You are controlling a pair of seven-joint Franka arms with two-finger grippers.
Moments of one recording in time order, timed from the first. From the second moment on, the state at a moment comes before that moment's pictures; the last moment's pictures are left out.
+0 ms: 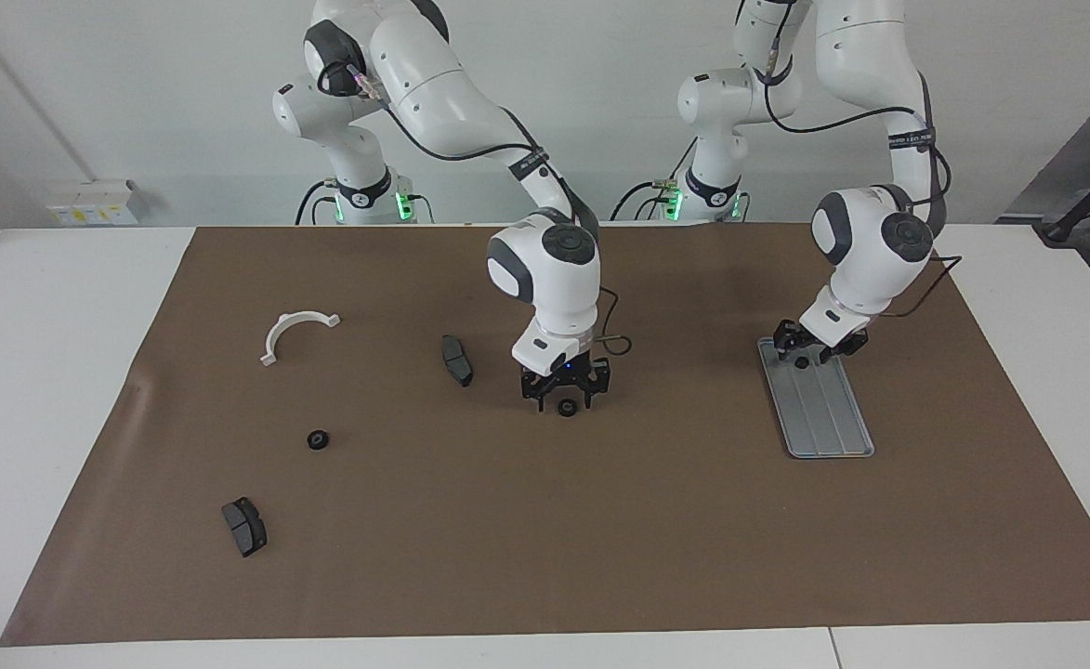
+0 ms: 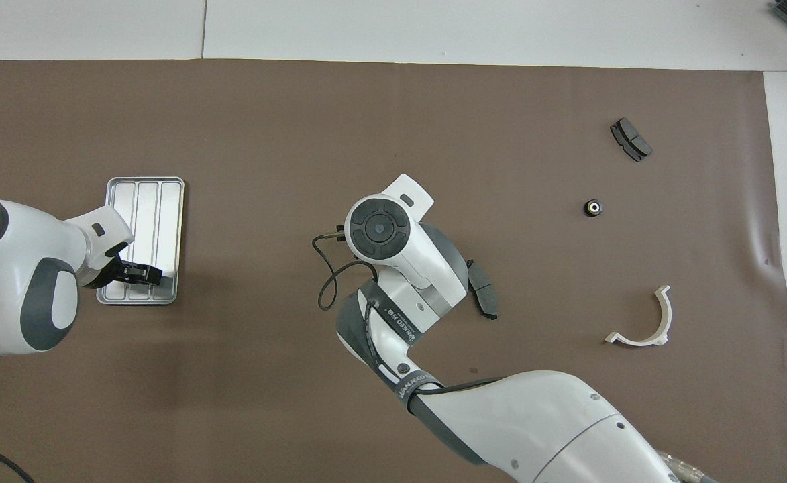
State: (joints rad) left arm 0.06 0.12 -0.03 -2.26 0.01 2.32 0.21; right arm 0.65 0.61 -0.03 -1.59 -0.11 2.33 0.66
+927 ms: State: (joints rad) left arm 0.06 0.12 -0.03 -2.27 0.01 2.35 0.13; right arm 0.65 0.61 -0.03 -1.60 -0.11 2.34 0.66
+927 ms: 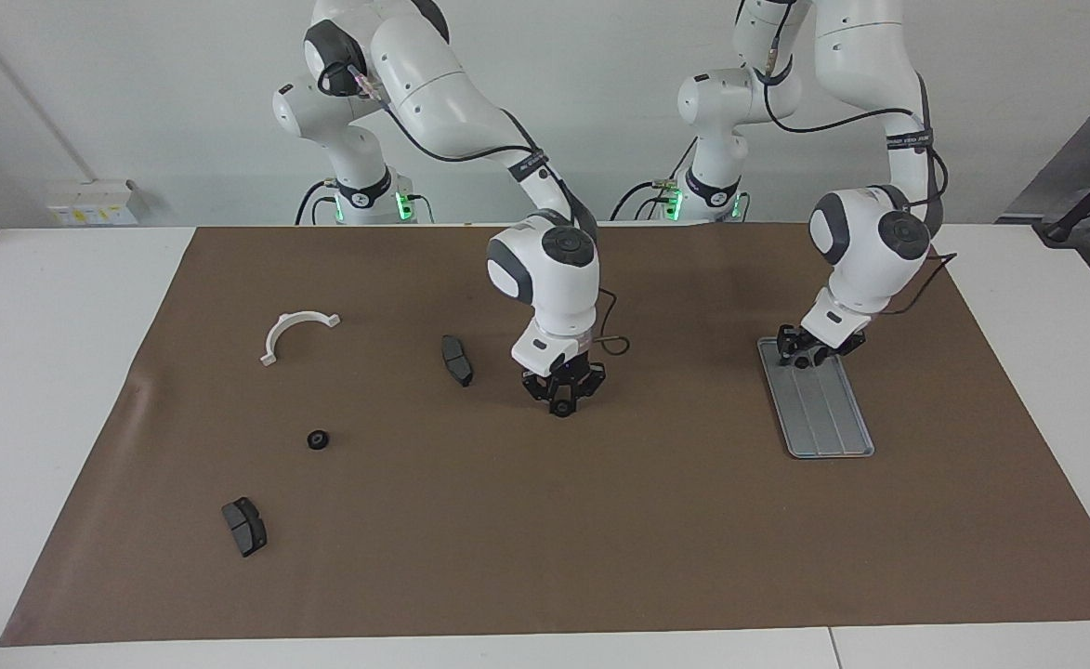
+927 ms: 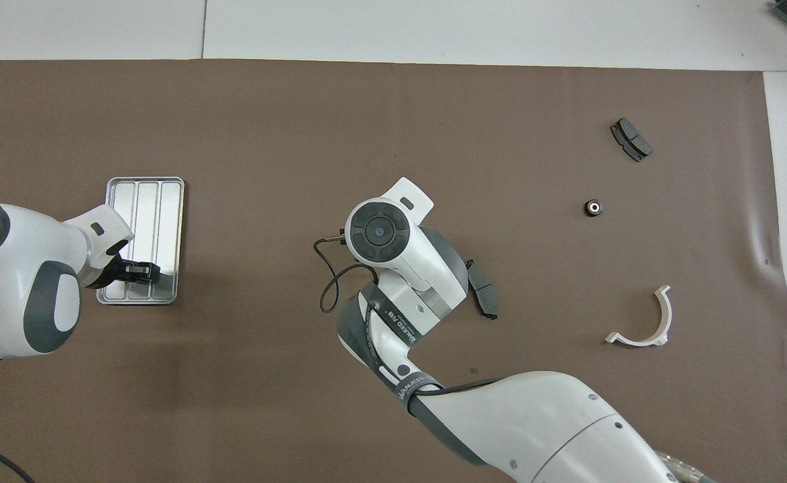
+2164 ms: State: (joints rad) left arm 0.06 0.11 -0.03 -2.30 0.01 2.39 0.10; right arm 0.22 0.26 -0.04 -1.85 -0.06 2.05 0.15
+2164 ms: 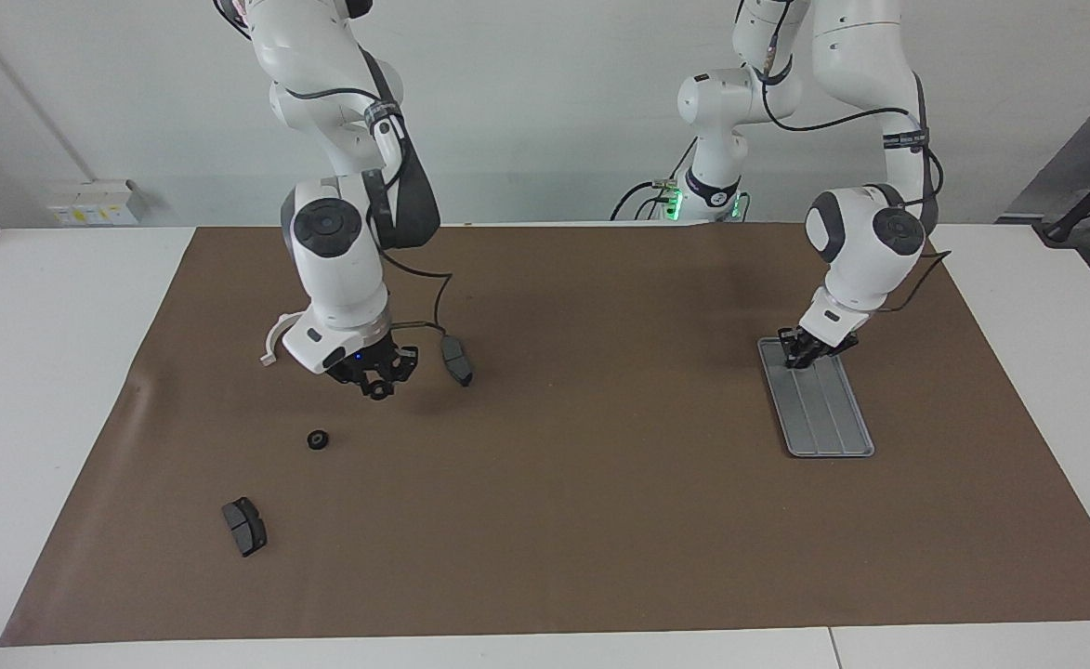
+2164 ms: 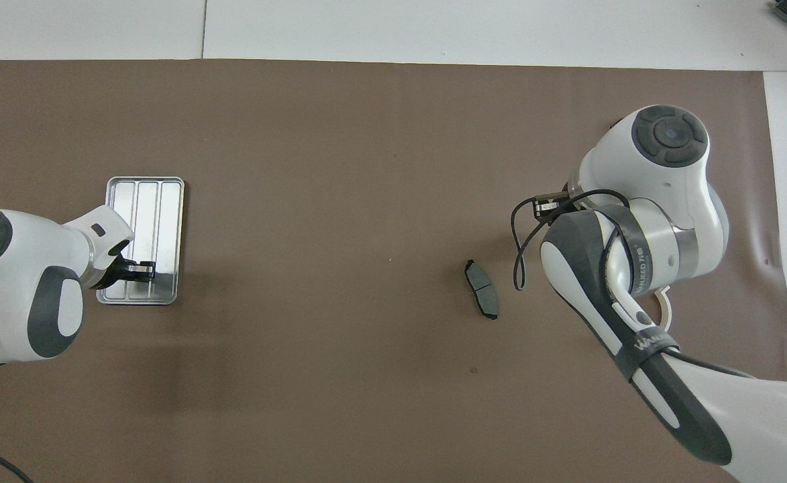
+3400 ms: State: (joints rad) left arm -0.05 0.11 -0.04 -2.17 0.01 2.36 -0.13; right arm 0.09 0.14 -0.03 -2.21 -0.06 2.32 0.00
